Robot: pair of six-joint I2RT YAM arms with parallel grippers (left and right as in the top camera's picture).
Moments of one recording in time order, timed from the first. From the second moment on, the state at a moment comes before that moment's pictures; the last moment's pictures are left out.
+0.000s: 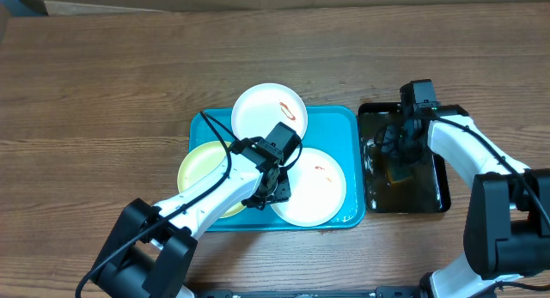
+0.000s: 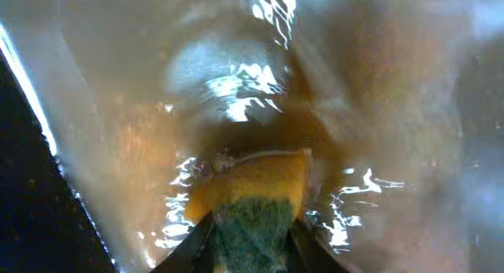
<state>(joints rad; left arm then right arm) -0.63 1.69 1.02 -0.84 0.04 -0.81 0.08 1.78 1.06 -0.71 -0.03 0.36</state>
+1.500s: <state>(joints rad) -0.63 1.70 1.02 -0.83 0.05 -0.81 0.08 1.78 1.04 -0.82 -0.02 0.38</state>
